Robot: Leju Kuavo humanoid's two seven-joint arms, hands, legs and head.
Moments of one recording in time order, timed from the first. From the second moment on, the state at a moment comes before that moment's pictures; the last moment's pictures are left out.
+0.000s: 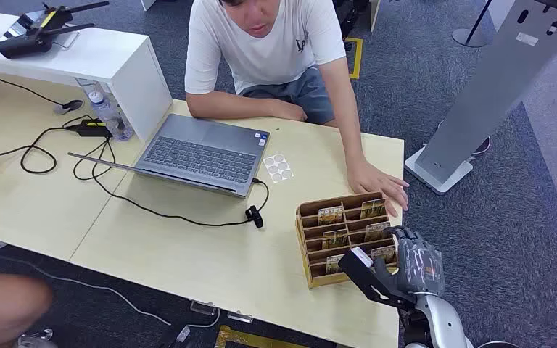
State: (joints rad) left arm -0.11 0.07 -1.20 -0.21 1.19 -0.11 -0.25; right arm -0.17 -0.23 0.53 -1.52 1.05 -0.18 0.45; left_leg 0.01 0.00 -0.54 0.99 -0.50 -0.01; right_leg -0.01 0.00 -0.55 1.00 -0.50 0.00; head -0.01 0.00
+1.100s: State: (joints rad) left arm -0.11 0.07 -1.20 -0.21 1.18 -0.12 -0.25; right arm -0.17 -0.22 0.52 -1.44 1.03 -0.20 0.43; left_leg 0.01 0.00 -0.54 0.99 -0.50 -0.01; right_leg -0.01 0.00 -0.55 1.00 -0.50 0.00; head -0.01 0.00
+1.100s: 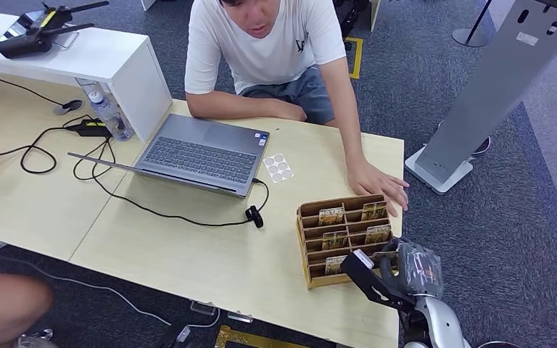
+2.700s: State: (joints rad) left arm -0.12 0.08 -1.21 -0.21 1.18 -0.12 -0.24; right arm -0.22 -0.19 0.50 -1.73 1.10 -0.54 0.27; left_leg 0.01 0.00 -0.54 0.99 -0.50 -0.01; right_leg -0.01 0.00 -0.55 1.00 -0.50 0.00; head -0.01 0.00
